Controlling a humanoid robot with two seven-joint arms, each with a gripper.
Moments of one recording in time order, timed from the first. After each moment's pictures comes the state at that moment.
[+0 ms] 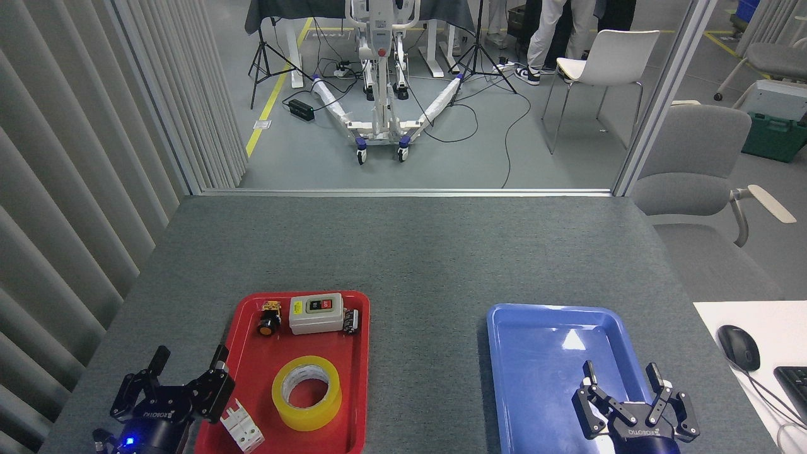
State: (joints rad) left arm 0.12 0.27 0.02 -1.66 -1.10 -0.07 0.09; right arm 0.17 -0.14 -0.03 -1.60 1.35 0.02 -0.16
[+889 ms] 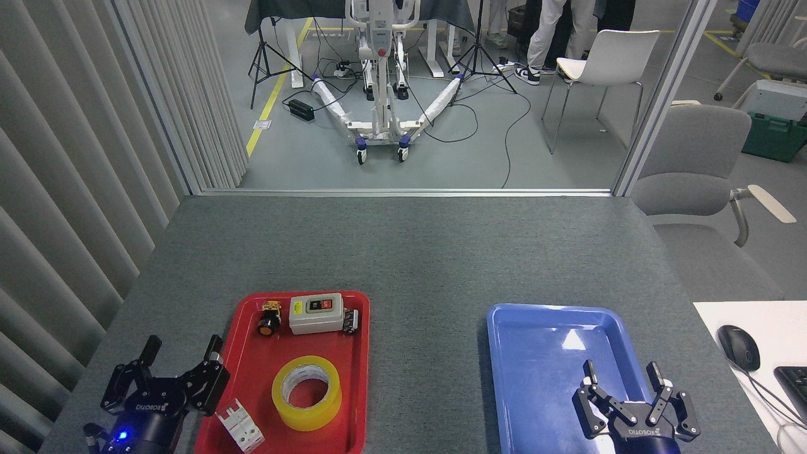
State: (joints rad) left arm 0.12 0.26 0.04 -1.71 -1.14 -0.06 0.08; right arm 0.17 -0.14 -0.03 -1.60 1.35 0.02 -0.16
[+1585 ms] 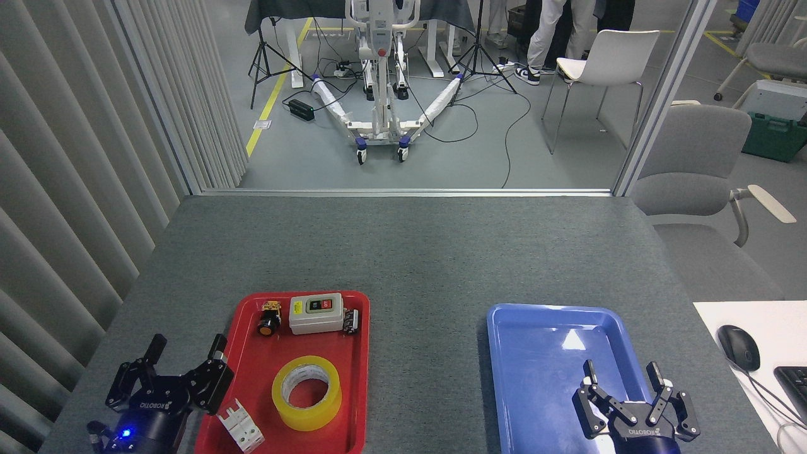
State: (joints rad) left arm 0.11 0.26 0.04 -1.71 -1.13 -0.08 0.08; right arm 0.17 -0.14 -0.03 -1.60 1.35 0.02 -0.16
